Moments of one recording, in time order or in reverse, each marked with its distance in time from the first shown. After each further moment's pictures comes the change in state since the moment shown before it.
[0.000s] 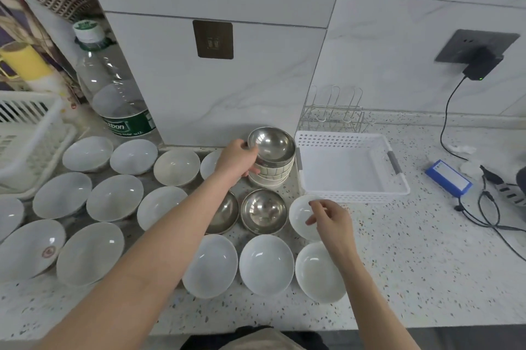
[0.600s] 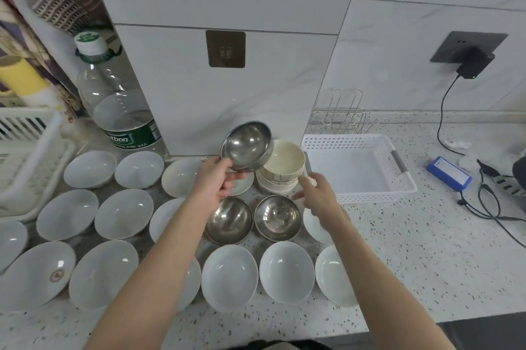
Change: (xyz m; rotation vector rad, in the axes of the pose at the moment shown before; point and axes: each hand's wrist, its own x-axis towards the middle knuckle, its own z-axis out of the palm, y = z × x) left_hand -0.028 -0.028 -0.071 -0.543 -0.105 -0.096; right_hand 0.046 -0.044 0.057 -0.025 -0.089 0.129
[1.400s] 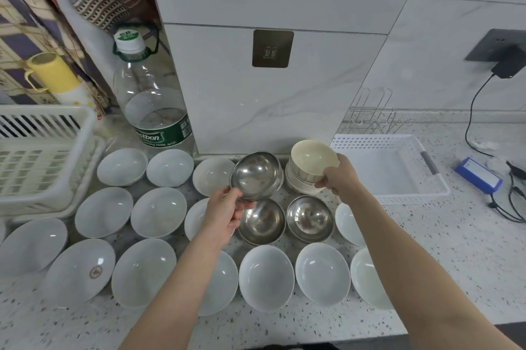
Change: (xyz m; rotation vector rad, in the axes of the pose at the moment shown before) left_hand -0.008 -0.045 -0.069 -0.096 -0.026 -0.116; right_hand 0.043 -0.036 0.025 -0.105 0.027 0.080
